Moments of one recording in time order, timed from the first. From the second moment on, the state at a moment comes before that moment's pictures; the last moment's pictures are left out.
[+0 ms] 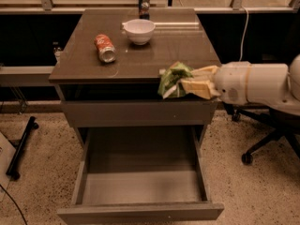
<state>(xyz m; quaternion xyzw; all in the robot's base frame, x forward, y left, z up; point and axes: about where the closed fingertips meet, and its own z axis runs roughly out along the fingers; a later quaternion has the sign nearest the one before) 0.558 -0.113 0.897 -0.41 0.71 0.24 0.52</state>
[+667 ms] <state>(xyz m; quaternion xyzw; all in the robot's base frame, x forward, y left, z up) 0.434 -0.118 0.846 -0.45 0.72 0.29 0.45</state>
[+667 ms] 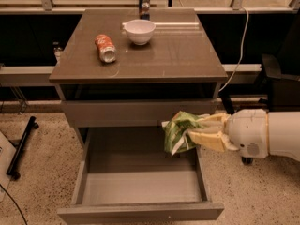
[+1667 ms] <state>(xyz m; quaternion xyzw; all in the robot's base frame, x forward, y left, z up) 0.466 -0.094 0.726 -0.42 0.76 0.31 0.39</state>
